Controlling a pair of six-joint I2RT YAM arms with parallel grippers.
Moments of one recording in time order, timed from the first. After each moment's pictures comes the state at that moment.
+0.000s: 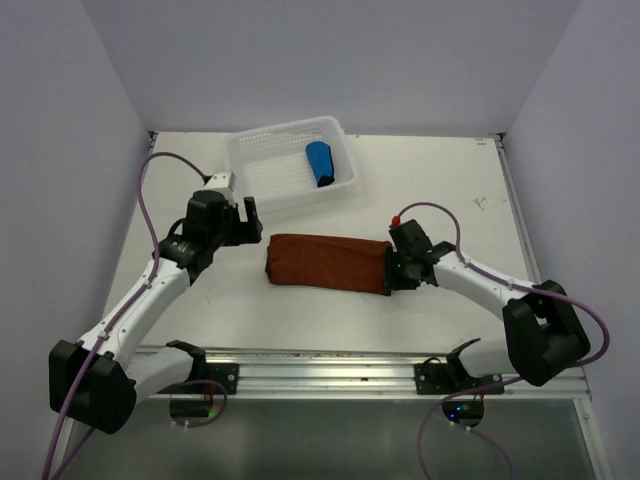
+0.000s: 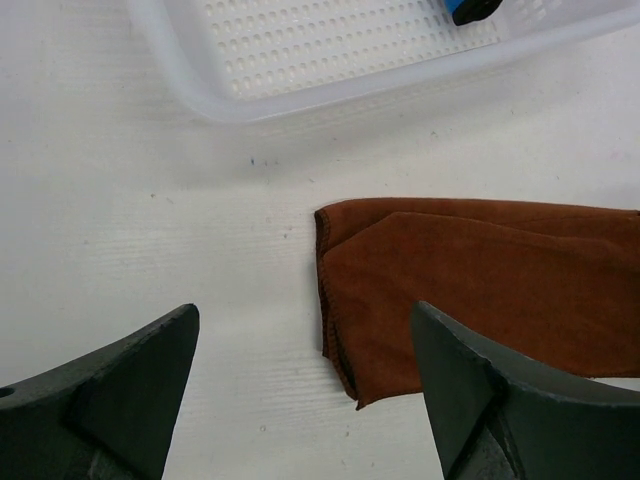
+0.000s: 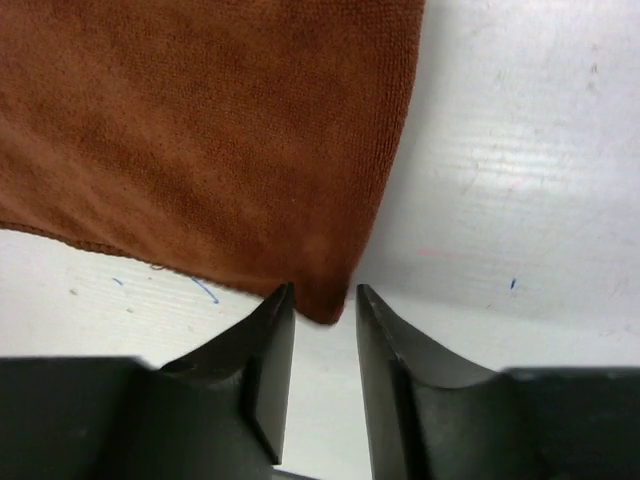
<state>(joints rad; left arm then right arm) -0.33 1.10 0.83 -0.35 -0.08 -0.33 0.50 1.37 0.72 -0.48 0.01 0.50</state>
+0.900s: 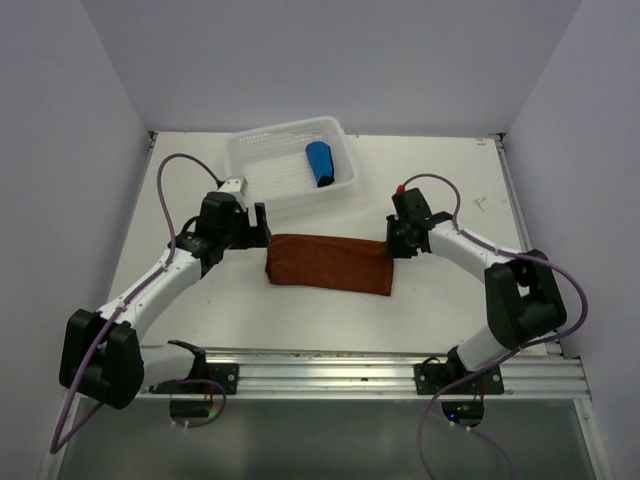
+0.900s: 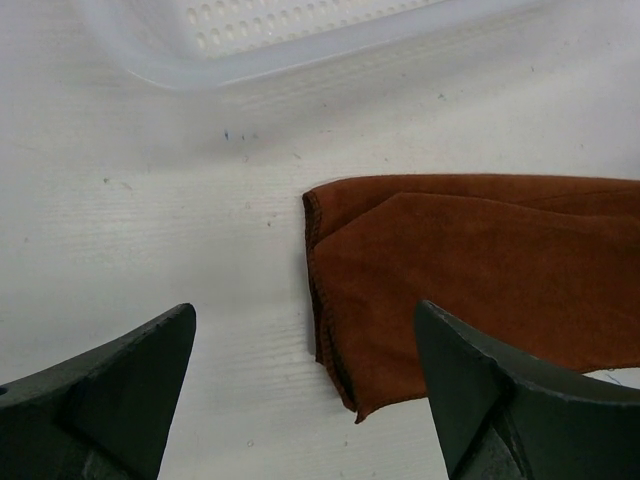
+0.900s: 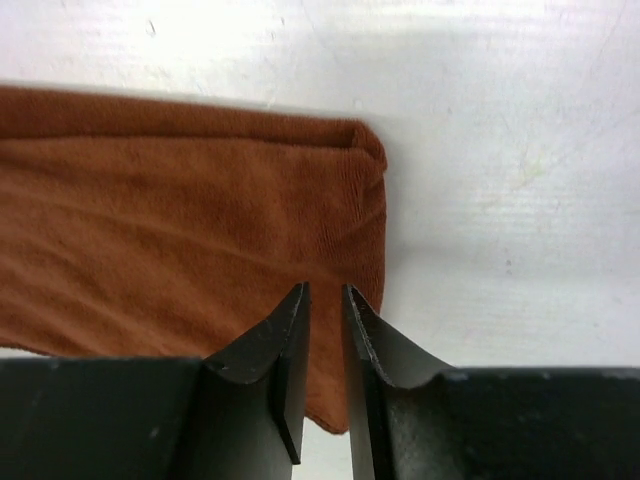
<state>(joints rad) -0.33 1.21 0.80 -0.28 -0.03 -0.34 0.38 1.55 0.94 -0.46 0.02 0.48</state>
